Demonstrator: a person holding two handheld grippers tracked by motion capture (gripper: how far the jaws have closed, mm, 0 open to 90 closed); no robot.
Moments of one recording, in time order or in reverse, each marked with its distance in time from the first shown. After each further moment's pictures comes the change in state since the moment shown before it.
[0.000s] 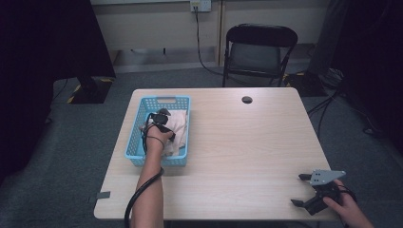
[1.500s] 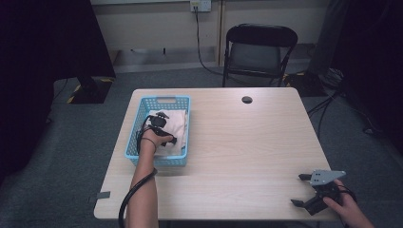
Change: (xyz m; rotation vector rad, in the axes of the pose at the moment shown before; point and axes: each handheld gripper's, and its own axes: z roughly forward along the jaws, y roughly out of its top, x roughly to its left) left arm 0.010 -0.007 0.007 -0.034 -0.038 0.088; right arm 0.000 0.000 0.000 0.000 0.002 -0.001
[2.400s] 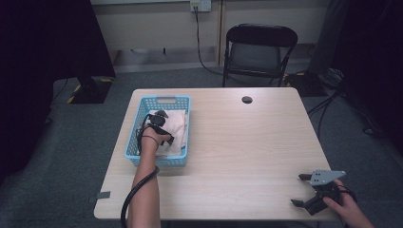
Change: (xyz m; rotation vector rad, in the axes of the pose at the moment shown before) left arm 0.003 0.003 0.000 0.084 0.042 -0.014; right arm 0.000 0.000 0.000 0.000 0.000 0.000
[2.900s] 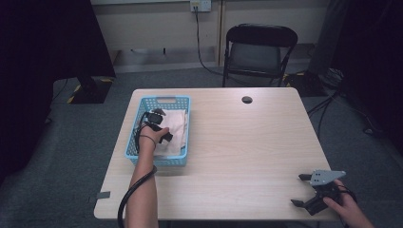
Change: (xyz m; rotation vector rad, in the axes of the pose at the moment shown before) left arm 0.007 0.000 -0.022 -0.096 0.007 -0.028; right arm 0.000 0.000 0.000 0.000 0.000 0.000
